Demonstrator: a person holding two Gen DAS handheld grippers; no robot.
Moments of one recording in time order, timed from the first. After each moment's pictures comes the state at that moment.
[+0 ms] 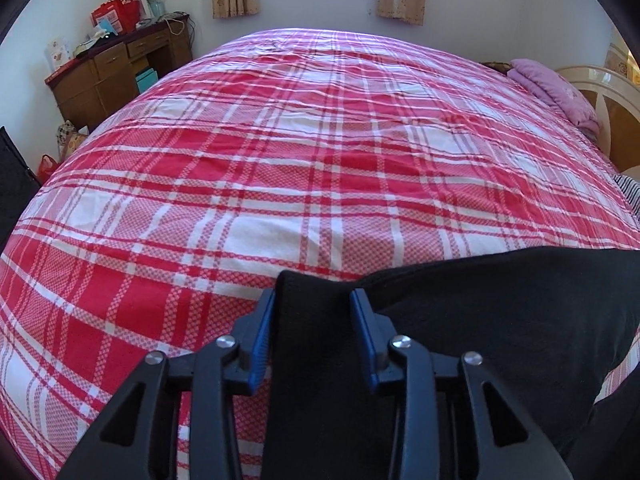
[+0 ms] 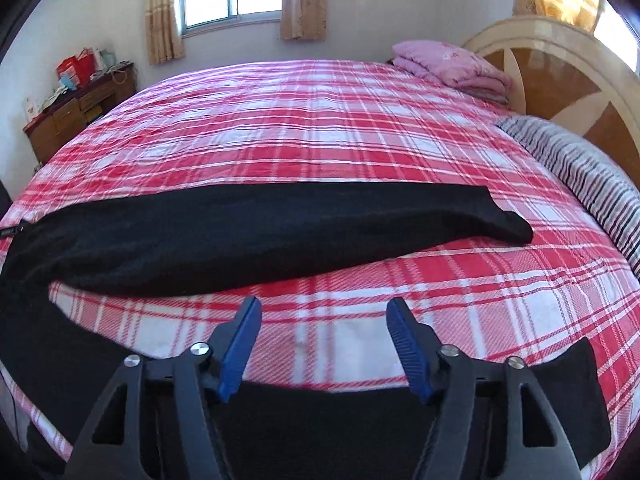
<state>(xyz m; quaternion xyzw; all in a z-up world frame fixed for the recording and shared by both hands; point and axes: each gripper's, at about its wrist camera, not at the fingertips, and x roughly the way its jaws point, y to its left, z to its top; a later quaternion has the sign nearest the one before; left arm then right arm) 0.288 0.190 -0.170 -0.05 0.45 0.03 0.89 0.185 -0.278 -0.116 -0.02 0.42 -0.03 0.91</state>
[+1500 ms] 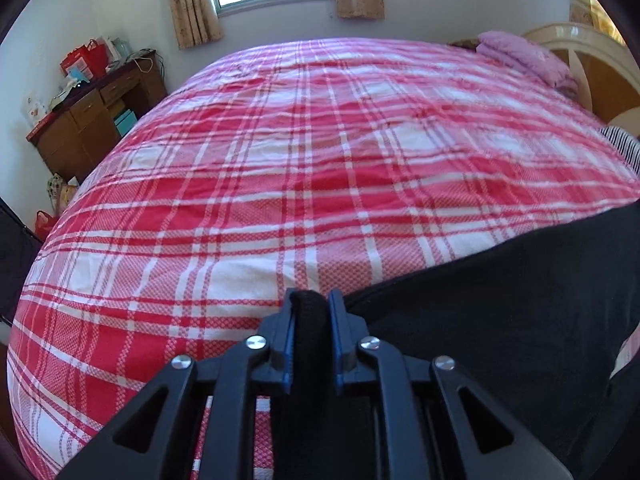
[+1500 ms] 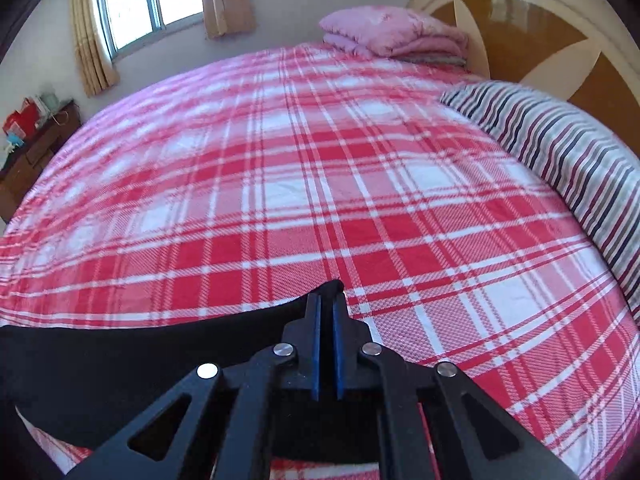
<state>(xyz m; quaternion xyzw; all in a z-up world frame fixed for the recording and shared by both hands) 0.296 0.175 -0.156 0.03 0.42 0.00 0.91 0.343 -0.473 -0.101 0.04 0.44 -0.08 0.89</state>
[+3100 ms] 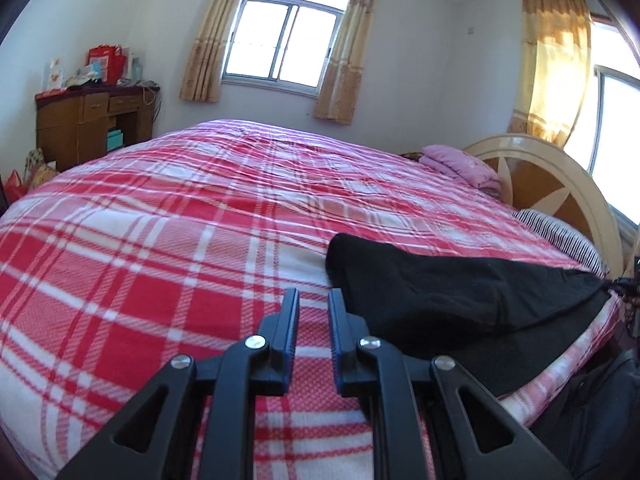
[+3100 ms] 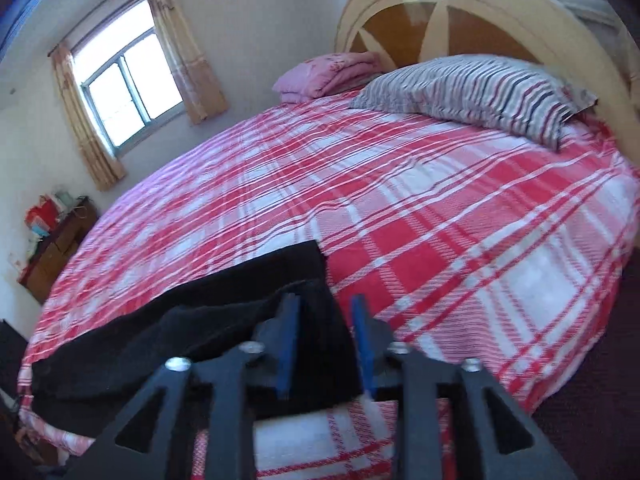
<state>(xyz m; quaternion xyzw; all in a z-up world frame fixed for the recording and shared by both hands) 0.072 0.267 -0.171 -0.12 0.24 -0.11 0.96 0.031 -0.501 -0.097 0.17 0.33 -0.13 0.92</state>
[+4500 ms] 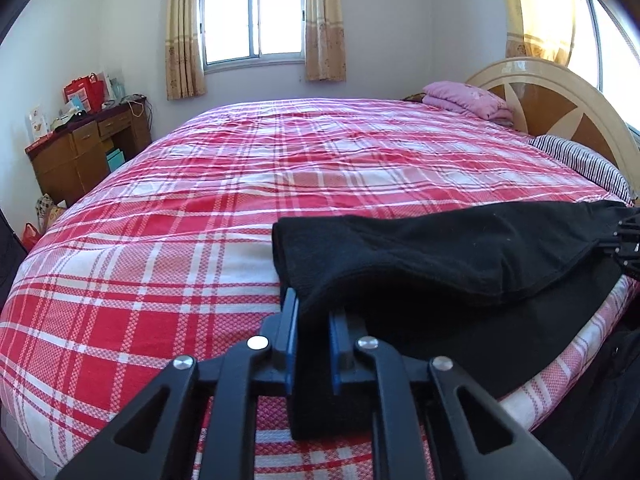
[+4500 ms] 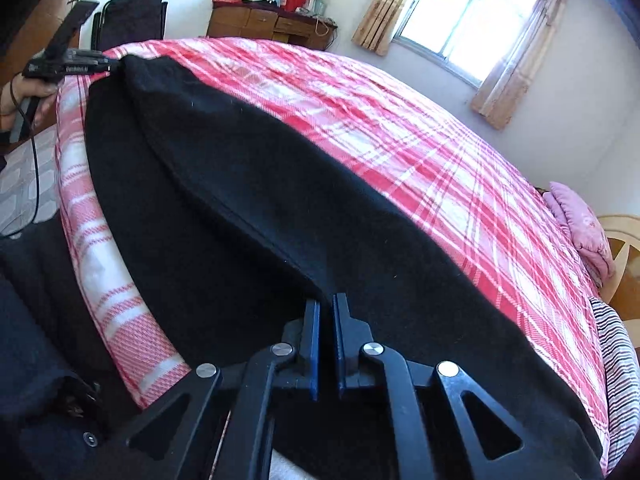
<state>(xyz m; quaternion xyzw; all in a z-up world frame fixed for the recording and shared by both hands) 0.092 0.192 -0.162 0.02 0.31 -0.07 0.95 0.083 -0.100 -0.153 -0.29 0.35 0.22 0.86</state>
